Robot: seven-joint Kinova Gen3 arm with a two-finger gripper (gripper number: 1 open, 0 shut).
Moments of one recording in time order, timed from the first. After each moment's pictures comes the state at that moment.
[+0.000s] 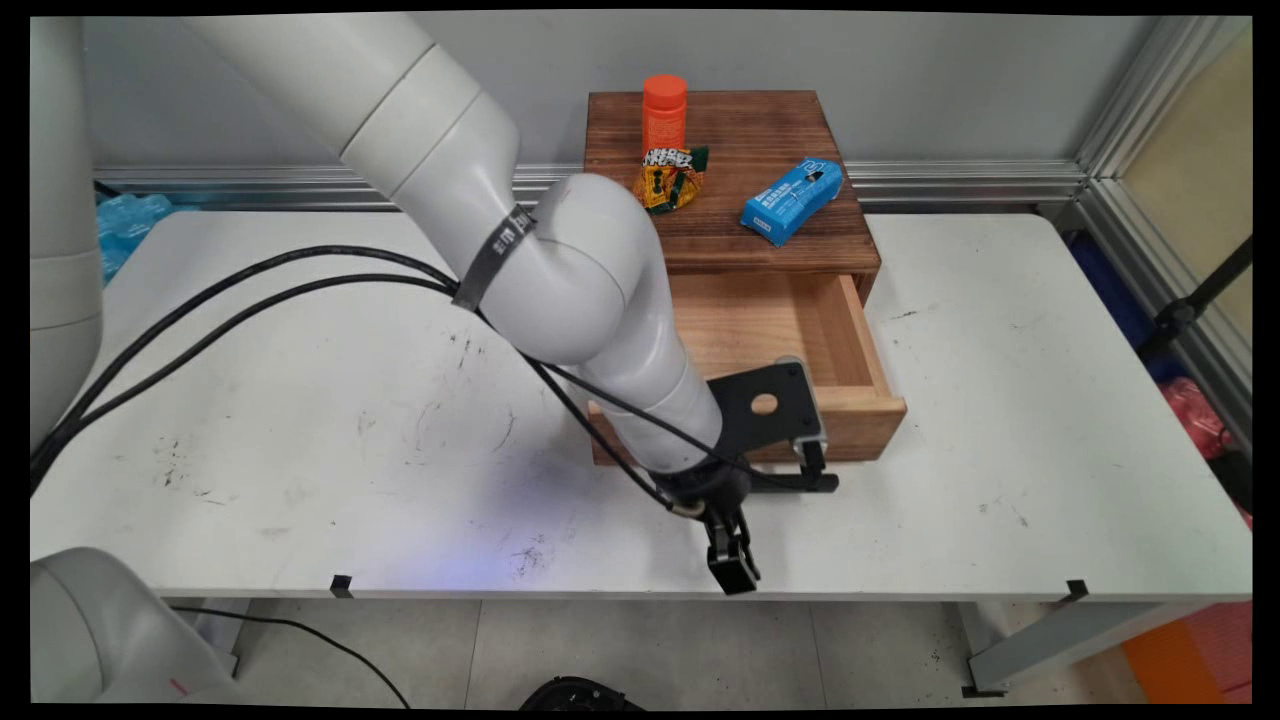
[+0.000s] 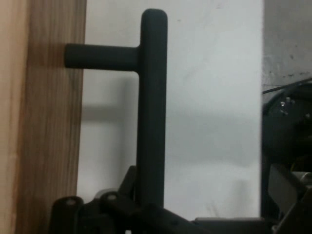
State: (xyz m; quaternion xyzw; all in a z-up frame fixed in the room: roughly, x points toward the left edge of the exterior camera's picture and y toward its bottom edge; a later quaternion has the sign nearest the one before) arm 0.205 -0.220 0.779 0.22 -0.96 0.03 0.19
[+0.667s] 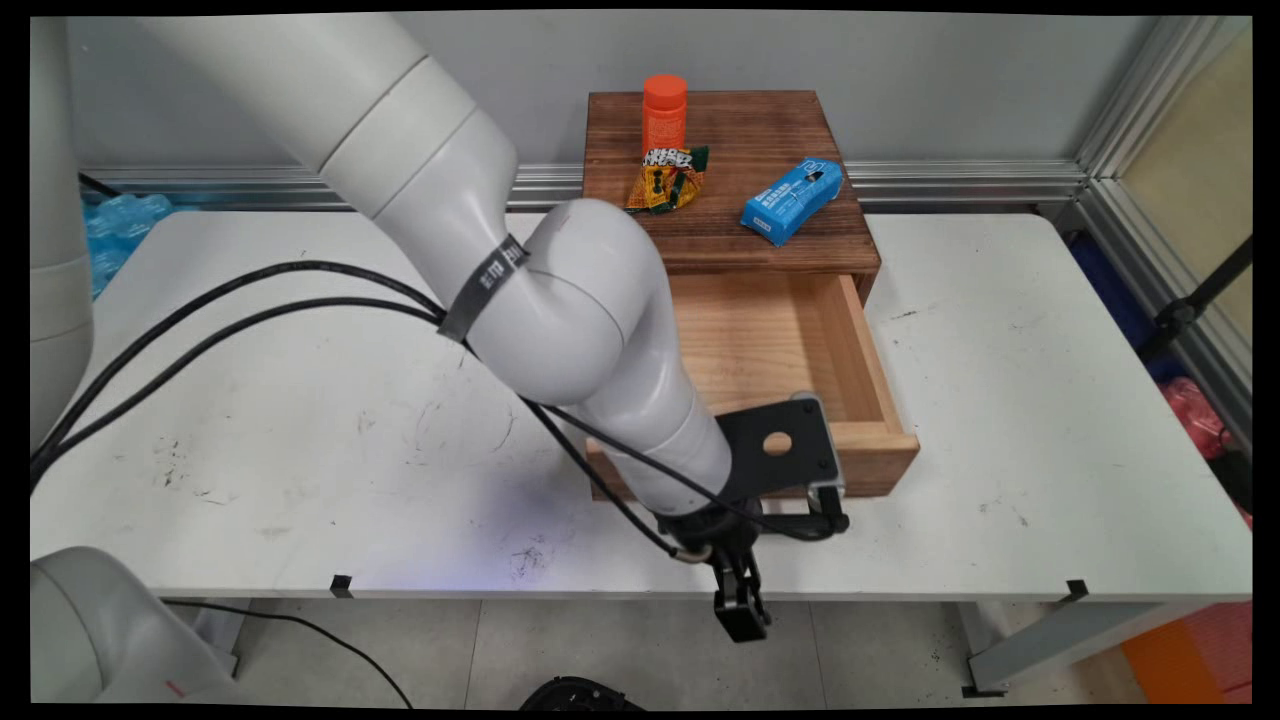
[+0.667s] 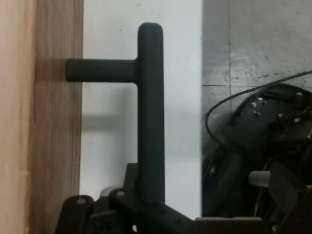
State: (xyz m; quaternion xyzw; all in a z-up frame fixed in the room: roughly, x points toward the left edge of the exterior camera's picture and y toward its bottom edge) arm 0.189 -0.188 0.786 0.20 -0.96 0.01 0.19
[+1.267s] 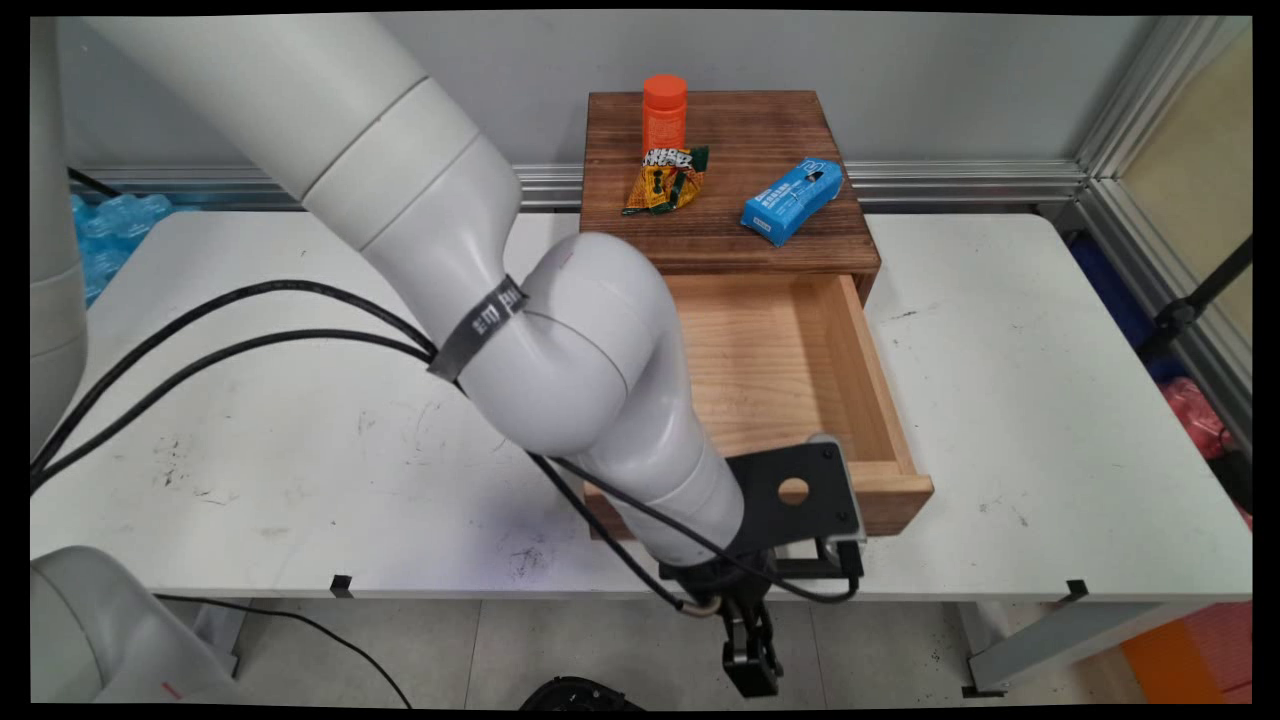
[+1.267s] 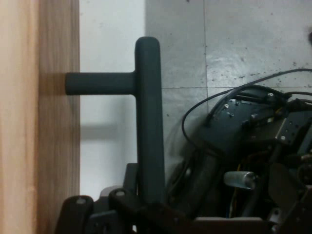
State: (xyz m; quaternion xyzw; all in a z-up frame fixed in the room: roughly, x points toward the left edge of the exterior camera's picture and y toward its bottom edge) arm 0.172 -0.158 0.790 0.19 -0.96 0.00 0.20
